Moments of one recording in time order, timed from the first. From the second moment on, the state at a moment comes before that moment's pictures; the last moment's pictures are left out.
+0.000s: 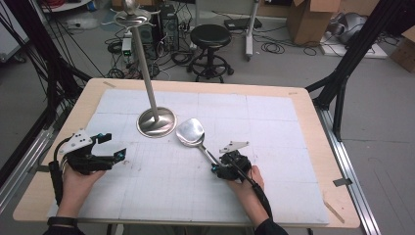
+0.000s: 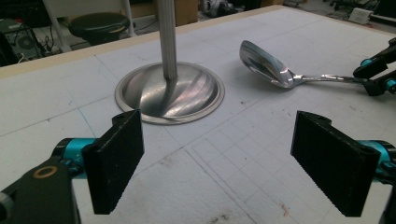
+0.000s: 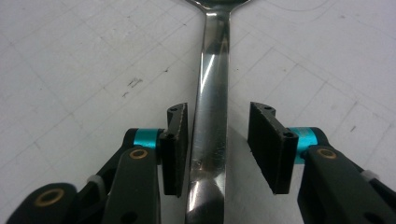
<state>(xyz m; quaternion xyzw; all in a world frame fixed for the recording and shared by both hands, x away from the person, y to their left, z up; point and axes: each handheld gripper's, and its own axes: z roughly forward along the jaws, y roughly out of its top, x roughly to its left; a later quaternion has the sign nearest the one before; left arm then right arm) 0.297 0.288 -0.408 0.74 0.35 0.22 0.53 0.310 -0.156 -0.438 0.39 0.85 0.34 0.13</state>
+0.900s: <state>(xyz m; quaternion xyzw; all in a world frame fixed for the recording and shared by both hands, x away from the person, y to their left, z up) 0.297 0.288 -0.409 0.74 0.35 0.23 0.53 0.320 -0.155 -0.430 0.39 0.86 0.31 0.09</state>
